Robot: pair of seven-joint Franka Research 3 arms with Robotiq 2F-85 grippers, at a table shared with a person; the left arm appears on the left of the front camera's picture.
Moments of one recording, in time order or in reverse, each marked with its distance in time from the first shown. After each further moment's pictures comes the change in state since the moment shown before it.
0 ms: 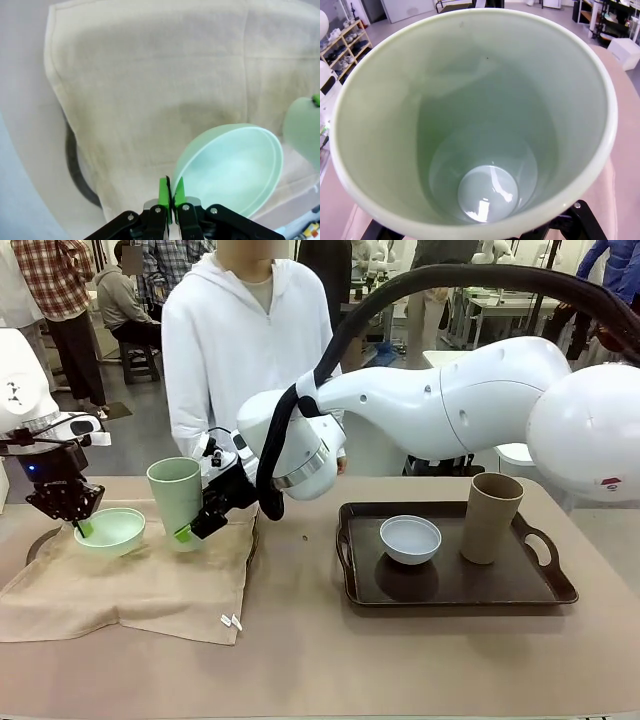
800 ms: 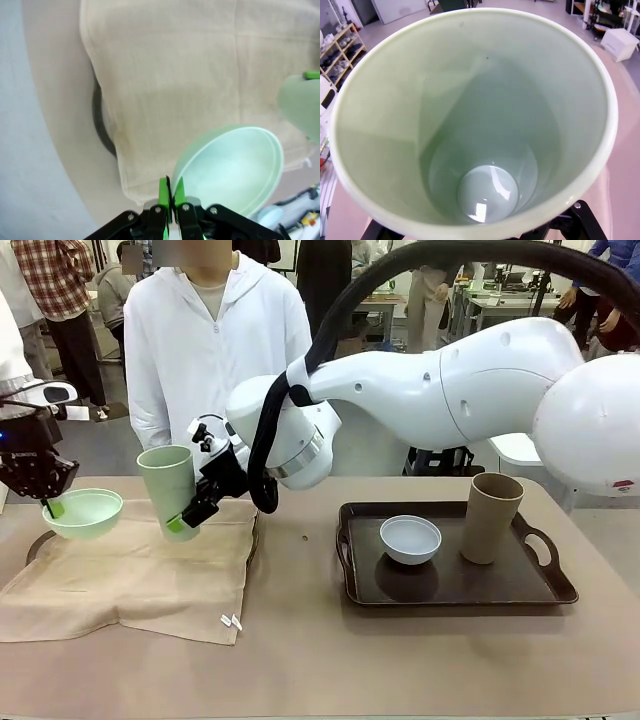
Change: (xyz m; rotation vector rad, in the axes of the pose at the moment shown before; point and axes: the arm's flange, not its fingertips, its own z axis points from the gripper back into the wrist) left arm -0.024 0.000 0.061 0.046 0.039 0.014; right arm 0.029 0.009 0.009 -0.027 0.034 -0.055
